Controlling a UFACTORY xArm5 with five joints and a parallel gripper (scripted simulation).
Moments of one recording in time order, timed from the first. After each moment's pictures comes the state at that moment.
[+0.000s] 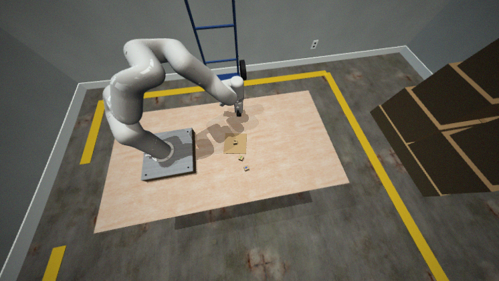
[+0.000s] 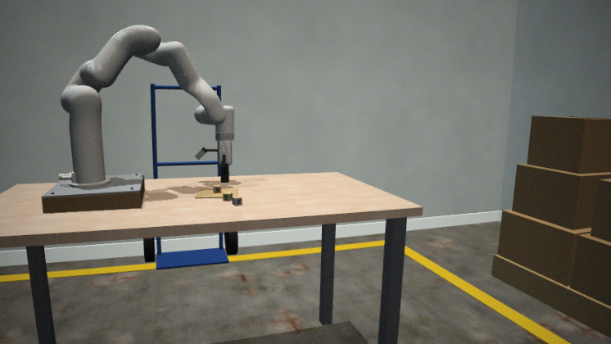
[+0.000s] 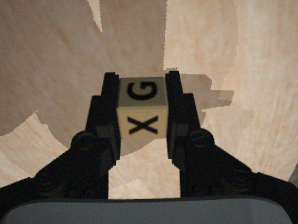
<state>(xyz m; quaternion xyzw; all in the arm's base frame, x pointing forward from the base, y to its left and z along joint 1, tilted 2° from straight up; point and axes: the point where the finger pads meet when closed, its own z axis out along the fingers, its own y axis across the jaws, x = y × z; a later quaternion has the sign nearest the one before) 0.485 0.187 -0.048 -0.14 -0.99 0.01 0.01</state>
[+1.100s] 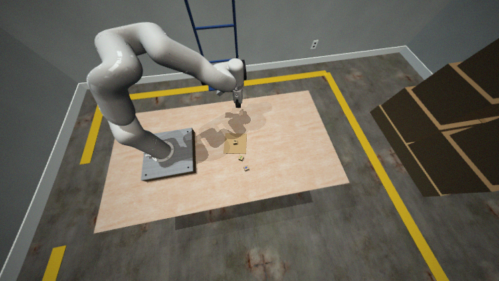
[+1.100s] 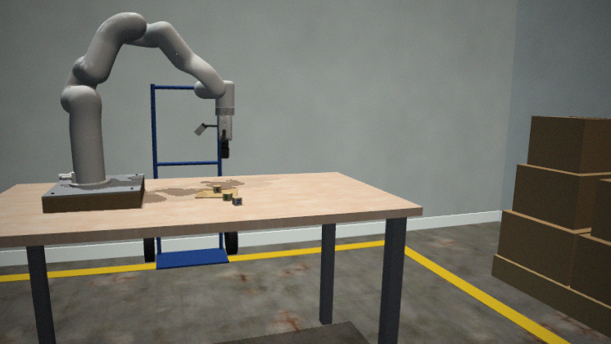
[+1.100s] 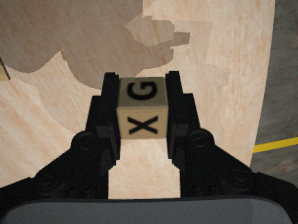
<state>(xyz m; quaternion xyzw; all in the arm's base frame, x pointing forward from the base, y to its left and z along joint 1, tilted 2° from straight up) 0.488 0.189 0.051 -0.14 -0.99 0.01 0.01</state>
